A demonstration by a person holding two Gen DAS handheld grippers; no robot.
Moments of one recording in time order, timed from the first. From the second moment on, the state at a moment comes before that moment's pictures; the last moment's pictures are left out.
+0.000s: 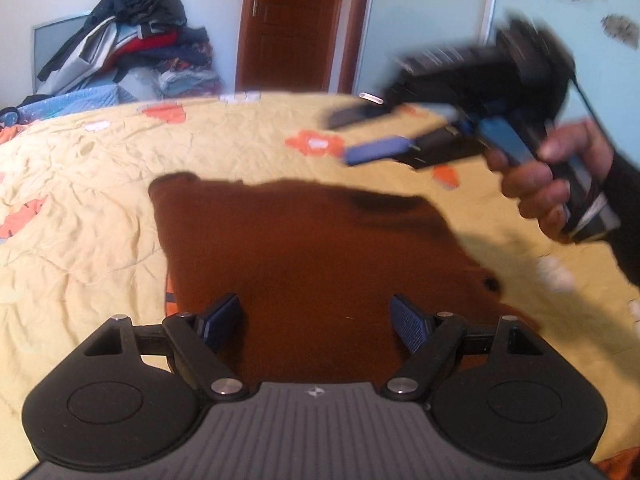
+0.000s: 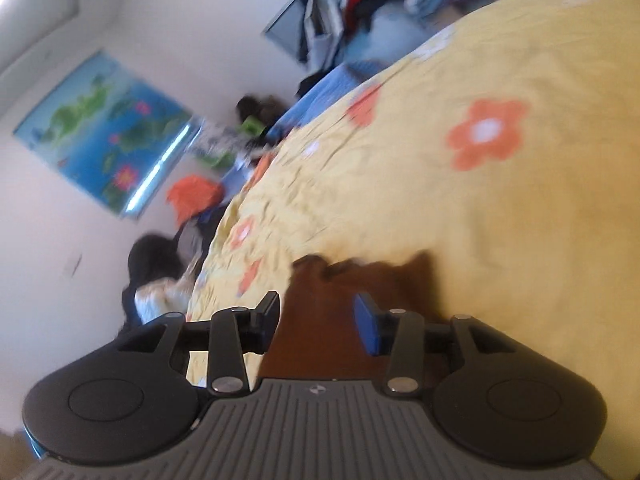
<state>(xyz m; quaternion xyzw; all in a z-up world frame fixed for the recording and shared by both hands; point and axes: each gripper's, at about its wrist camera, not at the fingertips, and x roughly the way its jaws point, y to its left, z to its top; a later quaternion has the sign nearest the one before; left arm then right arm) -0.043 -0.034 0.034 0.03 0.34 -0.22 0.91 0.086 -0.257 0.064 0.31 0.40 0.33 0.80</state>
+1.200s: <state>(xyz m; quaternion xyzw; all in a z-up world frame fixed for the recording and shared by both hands) -0.081 -0.014 0.023 0.03 0.32 -0.22 0.92 0.087 -0.181 0.045 0.26 0.45 0.31 0.79</state>
